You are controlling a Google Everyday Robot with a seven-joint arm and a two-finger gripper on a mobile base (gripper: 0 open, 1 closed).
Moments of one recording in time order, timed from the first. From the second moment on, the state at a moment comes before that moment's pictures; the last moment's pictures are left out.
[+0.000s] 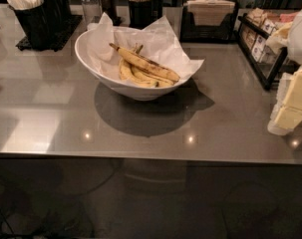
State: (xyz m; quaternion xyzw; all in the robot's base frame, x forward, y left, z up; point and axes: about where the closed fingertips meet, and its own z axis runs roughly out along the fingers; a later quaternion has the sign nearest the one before) arm 0.438 -0.217 0.976 -0.60 0.78 -0.03 0.16
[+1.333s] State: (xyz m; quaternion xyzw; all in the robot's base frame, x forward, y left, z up) arm 0.561 -0.159 0.979 -0.72 0.66 0.06 0.19
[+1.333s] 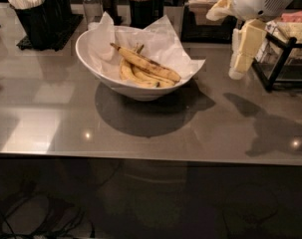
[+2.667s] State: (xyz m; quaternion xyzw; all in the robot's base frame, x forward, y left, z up) arm 0.659 -0.072 0.930 -0.69 0.63 0.20 0.29
